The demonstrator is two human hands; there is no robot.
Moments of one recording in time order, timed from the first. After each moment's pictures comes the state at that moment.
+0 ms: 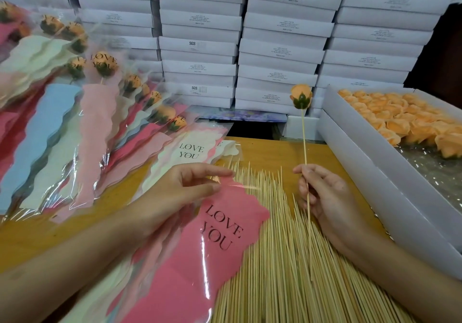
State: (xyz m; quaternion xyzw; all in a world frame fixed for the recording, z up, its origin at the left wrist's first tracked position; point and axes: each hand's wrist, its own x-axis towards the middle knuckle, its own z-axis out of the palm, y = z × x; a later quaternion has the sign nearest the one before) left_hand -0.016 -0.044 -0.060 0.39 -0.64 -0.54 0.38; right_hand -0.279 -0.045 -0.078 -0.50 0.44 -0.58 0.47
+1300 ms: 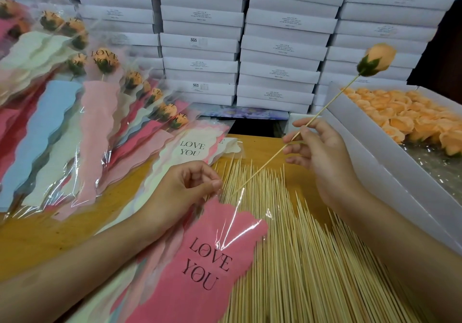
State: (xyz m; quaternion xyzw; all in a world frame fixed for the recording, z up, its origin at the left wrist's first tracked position) left_hand -0.022 -0.055 -0.079 0.39 -0.65 -0.43 0.49; right_hand -0.256 -0.074 -0.029 -0.52 0.42 -0.62 0.41
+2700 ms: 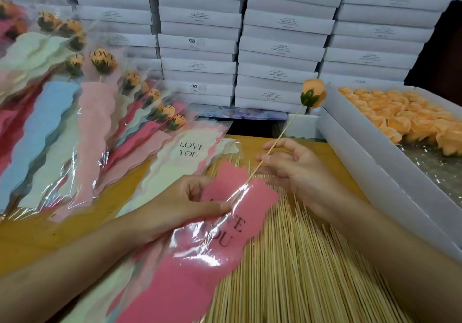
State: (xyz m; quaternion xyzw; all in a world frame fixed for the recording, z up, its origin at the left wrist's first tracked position) left_hand -0.019 -0.041 -0.069 0.32 -0.69 -0.55 0.33; right_hand -0.250 -0.074 -0.048 -0.55 0.44 -0.49 0.51
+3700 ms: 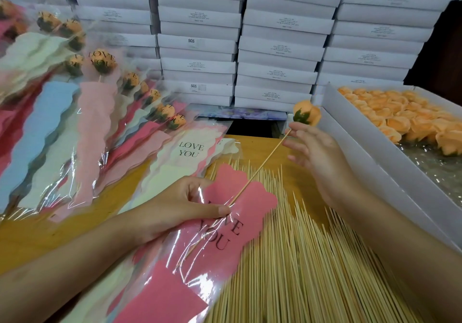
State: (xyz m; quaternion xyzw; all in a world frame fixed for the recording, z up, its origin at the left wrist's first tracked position) left_hand -0.023 -0.033 -0.054 0.34 -0.69 -0.55 0.32; right_hand -0.265 -0.087 -0.037 -0.50 0.51 -0.58 0.39
